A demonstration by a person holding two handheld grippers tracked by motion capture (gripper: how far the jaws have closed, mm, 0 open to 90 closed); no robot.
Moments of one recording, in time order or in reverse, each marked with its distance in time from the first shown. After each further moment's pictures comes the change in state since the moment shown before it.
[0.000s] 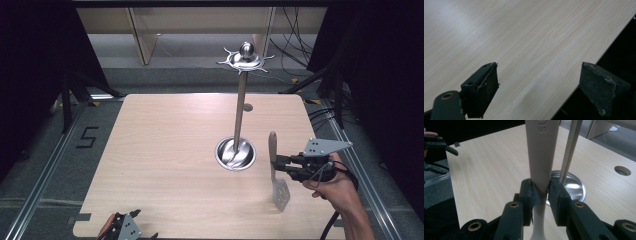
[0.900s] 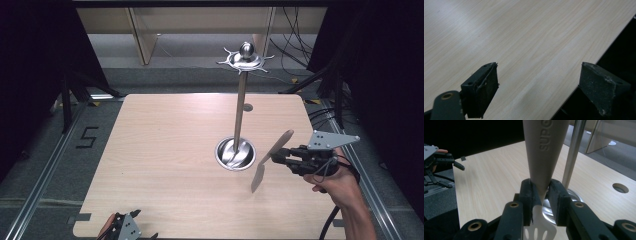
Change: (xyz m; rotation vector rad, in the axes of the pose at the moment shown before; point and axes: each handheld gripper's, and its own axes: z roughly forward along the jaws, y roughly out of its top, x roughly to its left) left arm 0.002 0.000 -0.001 0.021 -0.009 0.023; right arm 0.000 0.020 -0.006 -0.098 0.015 -0.026
